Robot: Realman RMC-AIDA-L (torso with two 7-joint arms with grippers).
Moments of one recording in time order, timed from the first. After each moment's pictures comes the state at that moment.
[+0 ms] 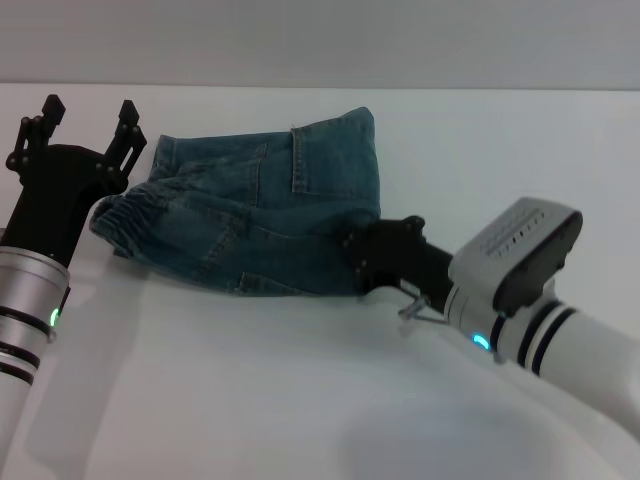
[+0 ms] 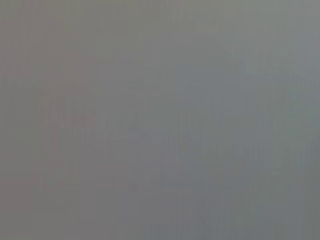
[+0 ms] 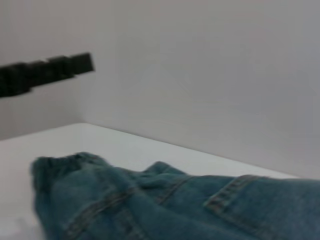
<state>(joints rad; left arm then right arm) -0.22 -2.06 2.25 0.60 -0.76 1.10 0.05 0.58 2.08 -2.68 -0.44 0.68 -0.72 0.27</state>
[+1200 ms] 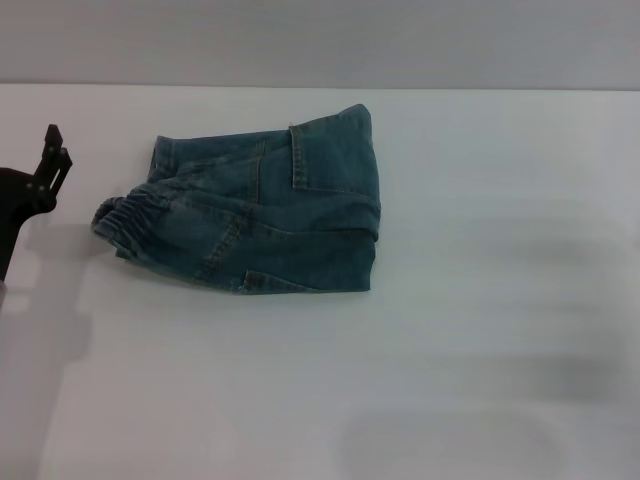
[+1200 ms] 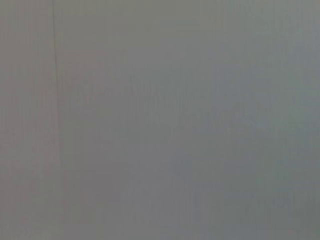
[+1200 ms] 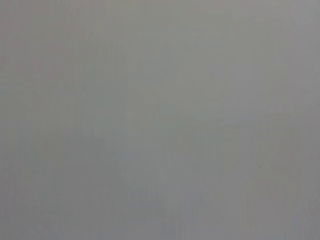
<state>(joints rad) -0.25 -2.06 2.14 0.41 -0.77 1.12 0.09 0.23 2.08 -2.08 -0.35 0.74 -1.31 0.03</state>
